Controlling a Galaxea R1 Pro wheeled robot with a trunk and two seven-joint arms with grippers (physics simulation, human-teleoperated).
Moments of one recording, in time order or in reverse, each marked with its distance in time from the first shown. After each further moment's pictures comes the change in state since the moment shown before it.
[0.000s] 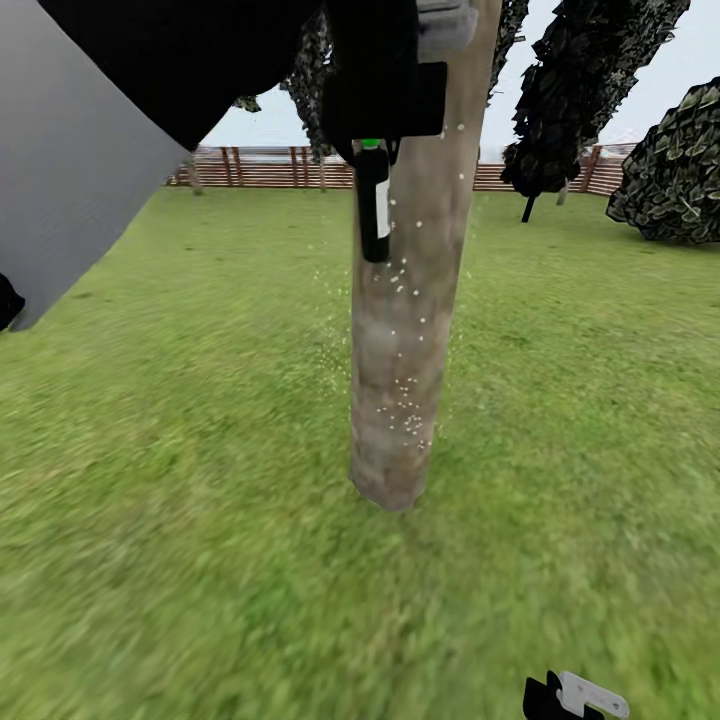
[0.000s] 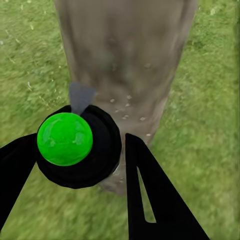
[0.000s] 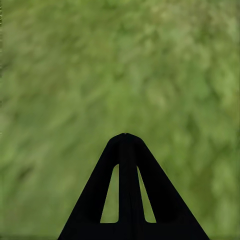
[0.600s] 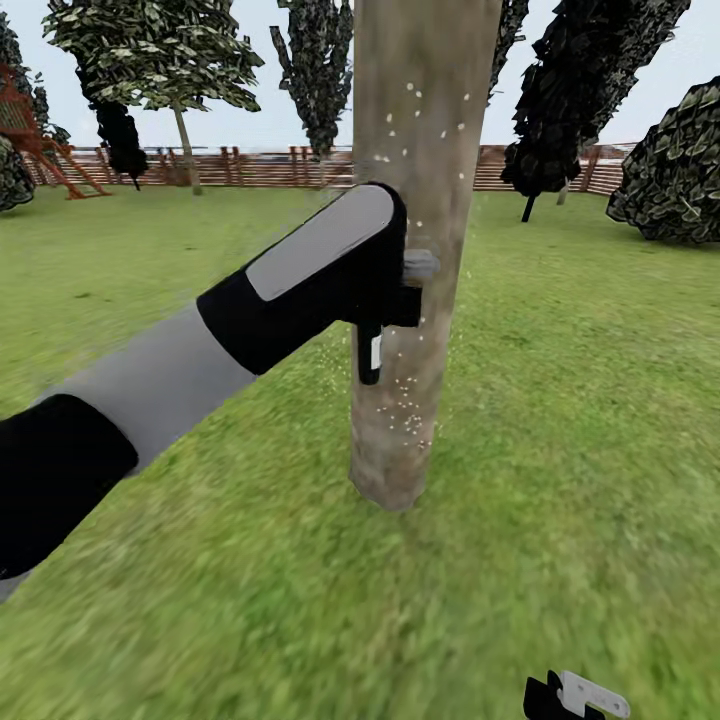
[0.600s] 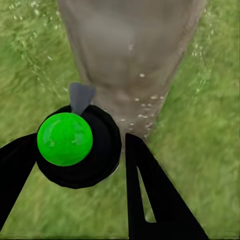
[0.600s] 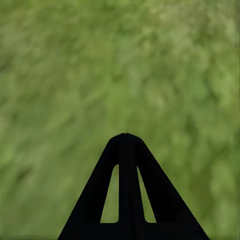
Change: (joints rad) left arm 0.497 -0.009 0.001 -0.159 -0.260 -0.012 0.006; right arm 0.000 0.000 -0.001 -0.001 0.001 -0.003 -0.004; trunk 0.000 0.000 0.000
